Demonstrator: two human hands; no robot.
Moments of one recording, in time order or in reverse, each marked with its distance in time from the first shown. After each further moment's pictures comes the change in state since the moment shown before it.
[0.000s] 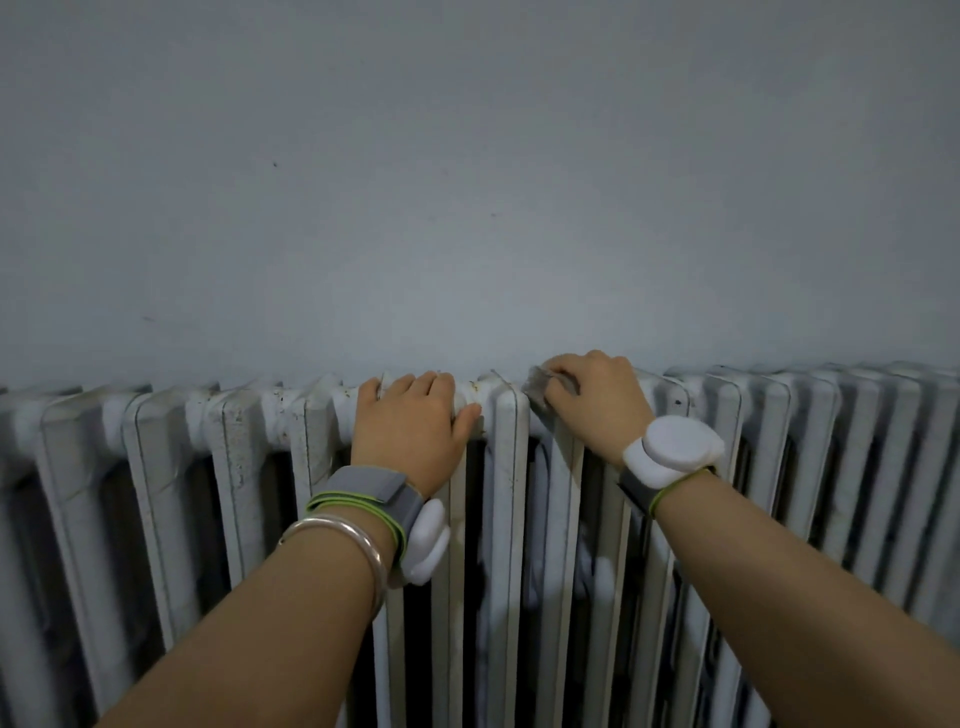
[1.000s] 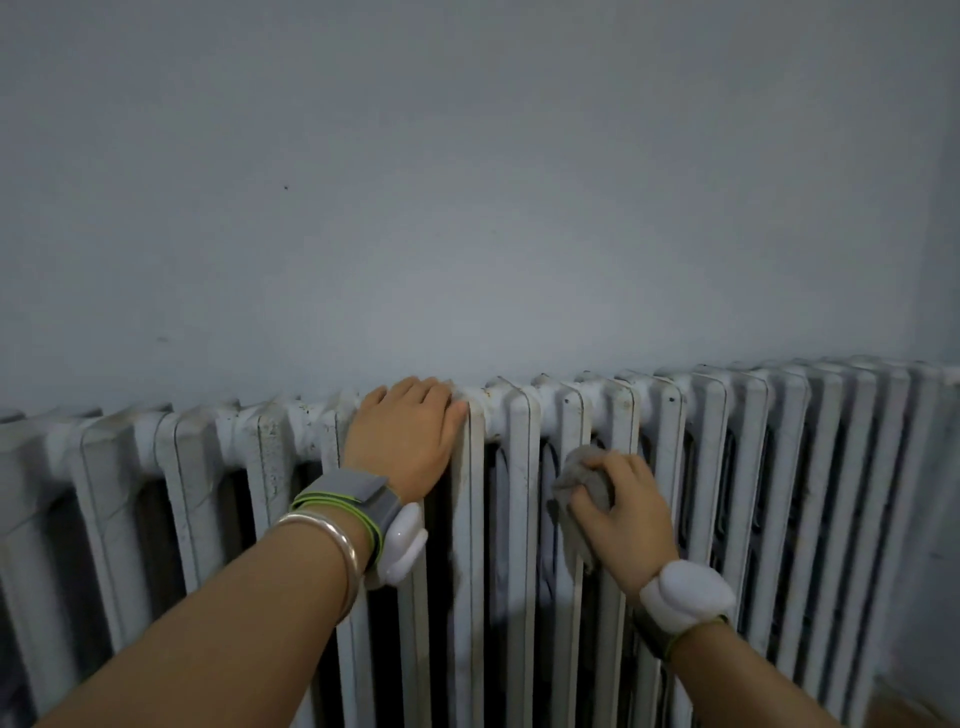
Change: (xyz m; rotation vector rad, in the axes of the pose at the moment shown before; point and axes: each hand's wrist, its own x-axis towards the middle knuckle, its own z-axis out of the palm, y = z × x) left_hand -0.006 -0.036 -0.012 -0.116 0.021 0.161; right_hand -0.120 -0.006 0.021 0.282 0.155 0.176
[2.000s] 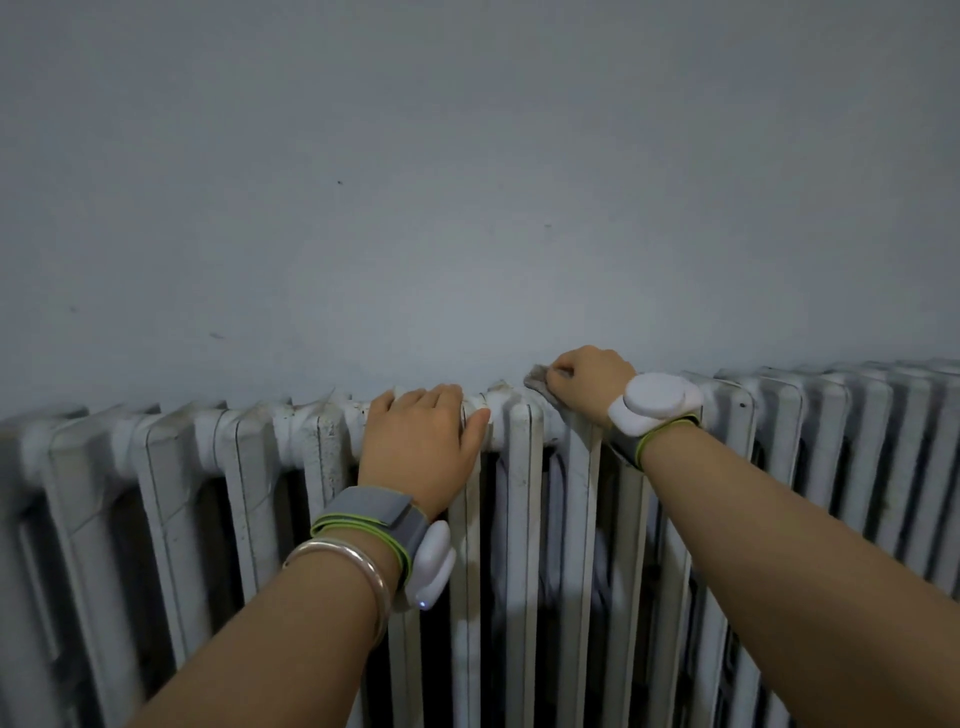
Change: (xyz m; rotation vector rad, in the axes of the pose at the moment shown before) left_hand -0.013 -0.032 0.001 0.044 0.088 -0.100; right_hand 0.140 -0.085 0.041 -0.431 -0.379 0.036
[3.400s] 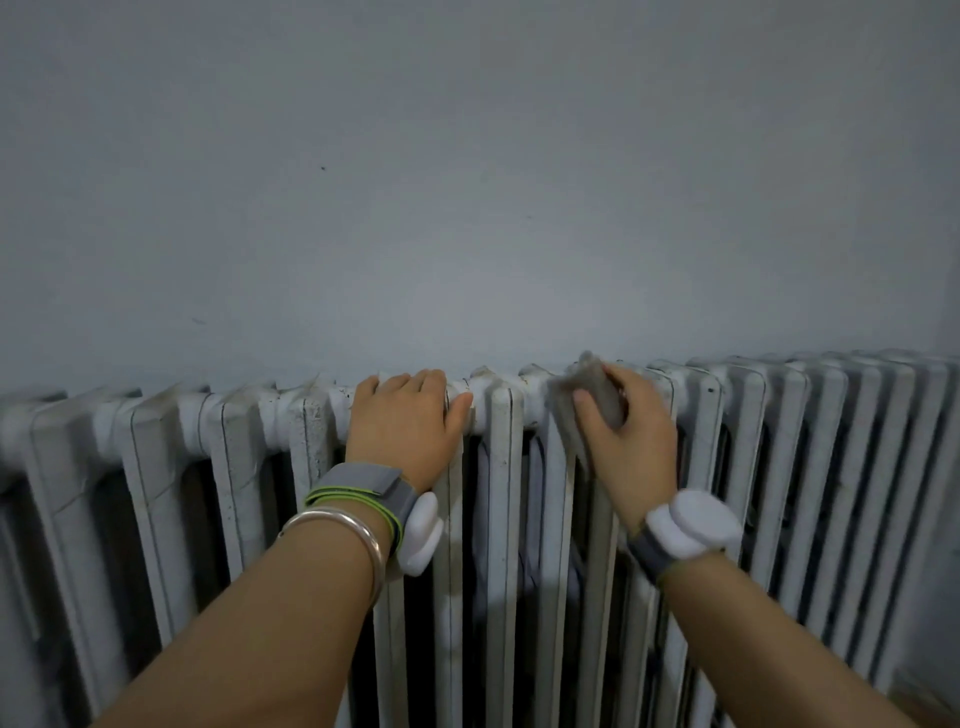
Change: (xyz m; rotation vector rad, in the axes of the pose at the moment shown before) left_hand 0.002 0.000 -0.001 0.016 -0.015 0.008; right_hand -0.100 0.024 0.024 0.631 0.588 -0.073
